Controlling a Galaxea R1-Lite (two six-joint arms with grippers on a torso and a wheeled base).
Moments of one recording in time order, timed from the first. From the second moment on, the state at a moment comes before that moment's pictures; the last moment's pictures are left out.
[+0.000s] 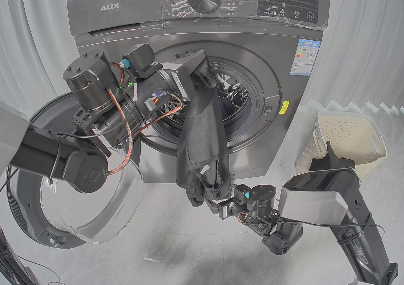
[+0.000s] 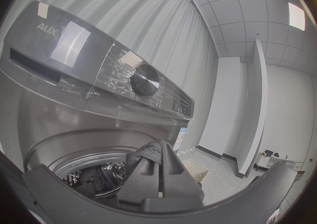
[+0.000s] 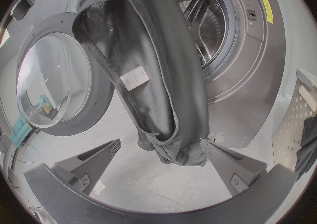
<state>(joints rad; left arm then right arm) -0.57 1.88 -1.08 -1.18 -0.21 -0.19 0.63 2.65 -0.94 -1.51 -0.07 0.08</state>
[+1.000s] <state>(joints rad) -0.57 1.86 -1.08 -1.17 -0.21 -0.19 0.60 2.79 -1.22 -1.49 -0.06 0.08</state>
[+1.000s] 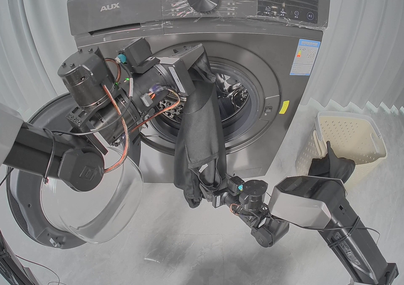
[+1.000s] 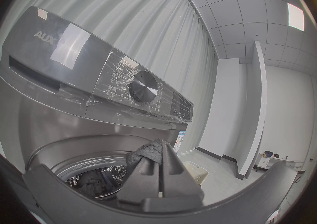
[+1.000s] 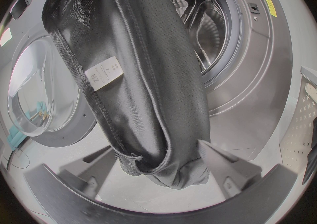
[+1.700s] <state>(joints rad) -0.51 1.86 -1.03 -1.20 -0.21 -0.19 0.57 2.62 -0.94 -1.54 -0.05 0.09</state>
